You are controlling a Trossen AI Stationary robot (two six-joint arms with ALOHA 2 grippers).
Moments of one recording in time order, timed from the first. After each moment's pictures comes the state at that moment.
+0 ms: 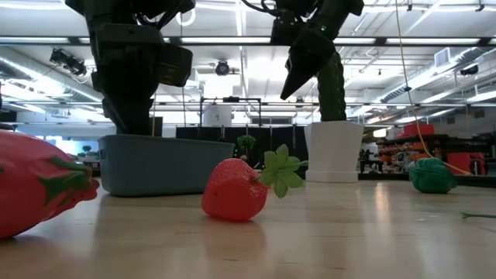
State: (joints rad) left arm -0.25 1.57 0.94 -0.55 -0.04 -0.75; right arm -0.23 1.63 1.37 -0.73 0.03 -0.23
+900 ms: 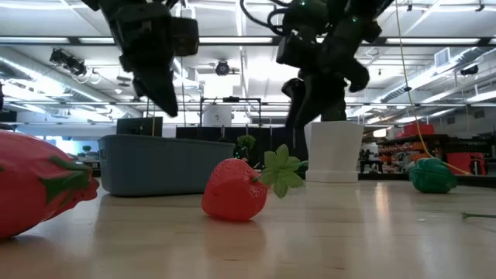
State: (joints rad) left arm -0.11 1.42 0.94 -0.54 -0.07 -0.45; right arm -0.11 1.63 1.09 -0.46 -0.10 -0.32
